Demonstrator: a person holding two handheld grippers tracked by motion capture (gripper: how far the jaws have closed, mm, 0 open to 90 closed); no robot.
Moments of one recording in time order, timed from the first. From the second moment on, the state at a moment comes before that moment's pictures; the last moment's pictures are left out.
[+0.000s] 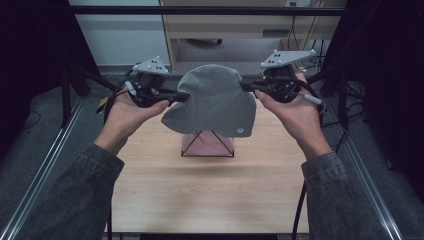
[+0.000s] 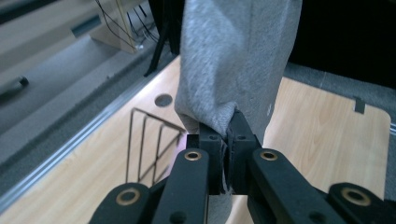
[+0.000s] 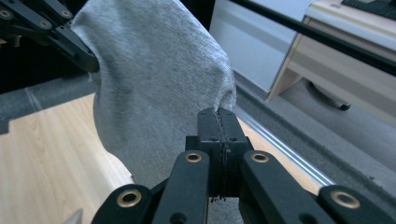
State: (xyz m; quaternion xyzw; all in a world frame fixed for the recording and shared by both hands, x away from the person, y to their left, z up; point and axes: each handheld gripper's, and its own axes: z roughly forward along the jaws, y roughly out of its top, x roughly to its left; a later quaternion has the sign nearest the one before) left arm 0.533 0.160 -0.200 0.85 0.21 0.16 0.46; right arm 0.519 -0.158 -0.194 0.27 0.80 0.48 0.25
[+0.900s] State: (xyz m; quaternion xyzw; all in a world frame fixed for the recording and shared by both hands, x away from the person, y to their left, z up) left arm 0.588 0.145 -0.190 0.82 0.23 0.23 0.47; right arm 0.583 -0.167 -0.193 0.31 0.75 0.49 0.30
